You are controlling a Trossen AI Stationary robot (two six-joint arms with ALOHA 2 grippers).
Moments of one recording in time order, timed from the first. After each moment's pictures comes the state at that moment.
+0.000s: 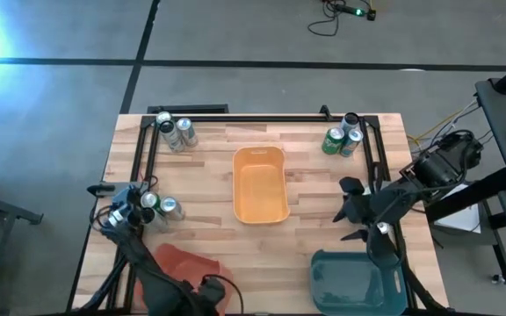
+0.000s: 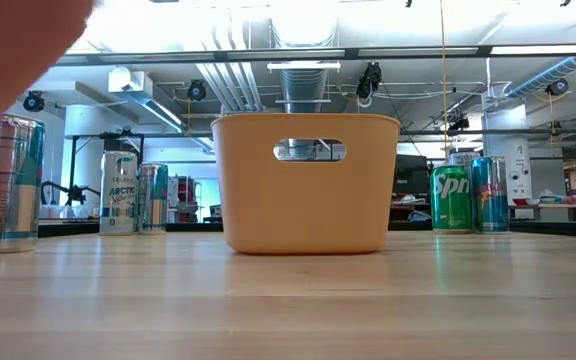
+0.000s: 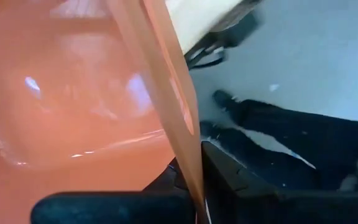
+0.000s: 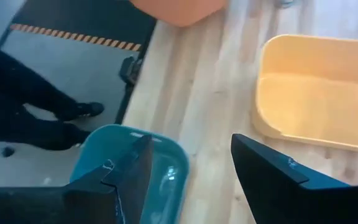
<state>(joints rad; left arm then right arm) -0.85 2.17 2.35 -1.38 -0.10 -1.68 0.58 1.35 1.75 -1.26 0.07 0.32</state>
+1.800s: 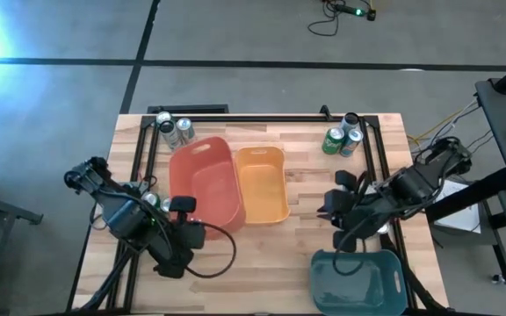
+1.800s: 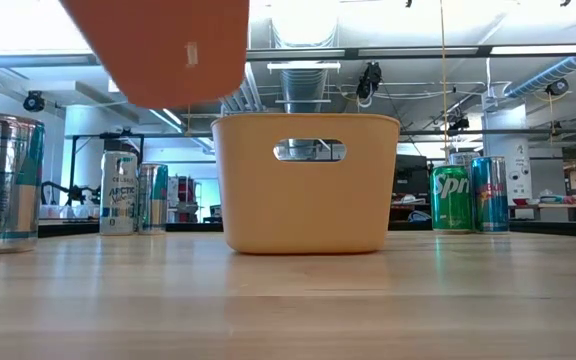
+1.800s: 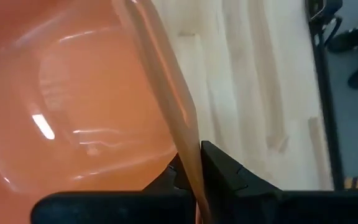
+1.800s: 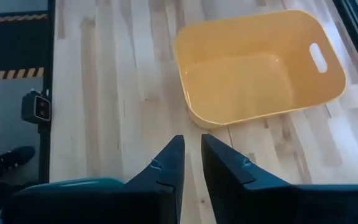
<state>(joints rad) -0.67 1.64 1.92 -1.57 -0.30 -0.47 0.58 1.48 1.74 -1.30 0.39 0.59</state>
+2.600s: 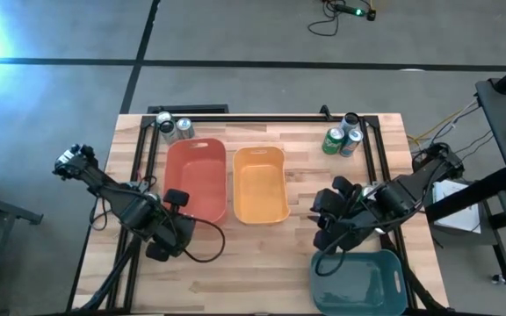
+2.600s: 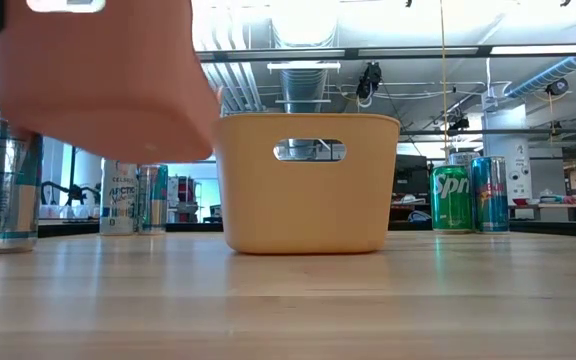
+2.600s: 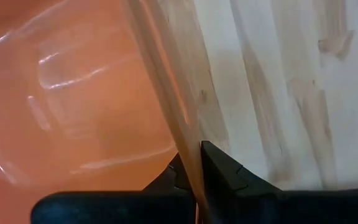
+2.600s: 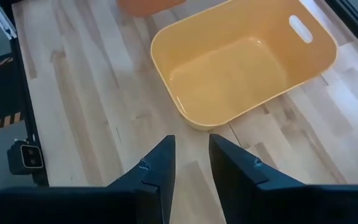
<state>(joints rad) -0.61 1.44 1.41 -1.45 -0.18 -0.33 0.58 1.56 1.74 -1.30 0.48 0.87</state>
